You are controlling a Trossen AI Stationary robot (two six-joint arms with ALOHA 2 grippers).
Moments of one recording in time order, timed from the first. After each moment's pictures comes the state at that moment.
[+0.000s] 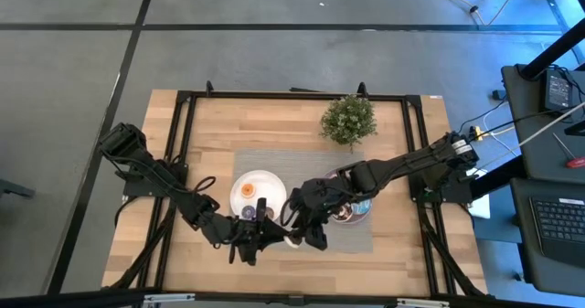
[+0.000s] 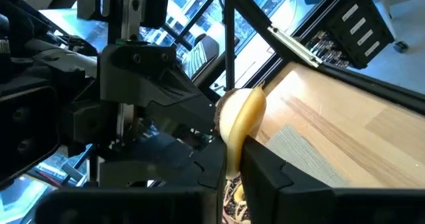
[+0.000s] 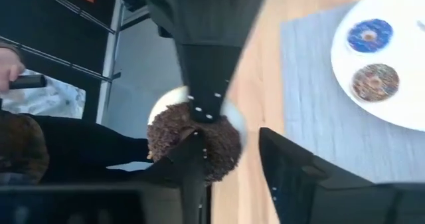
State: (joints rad) left arm -0.64 1.55 0.93 0.47 -0.59 0.72; right arm 0.32 1.79 1.65 -0.58 -0.23 0.57
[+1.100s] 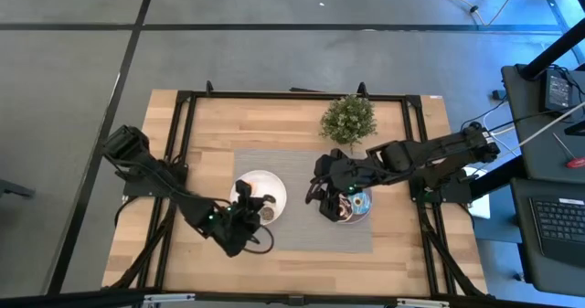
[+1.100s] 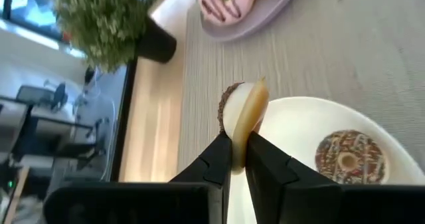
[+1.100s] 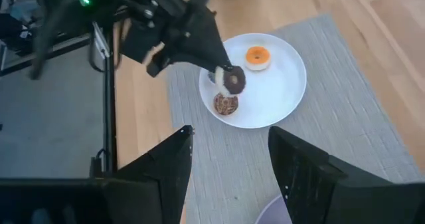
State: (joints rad) left arm -0.64 1.59 0.93 -0.40 -0.97 -0.08; right arm 0.31 1.59 1.65 -0.84 0.19 0.55
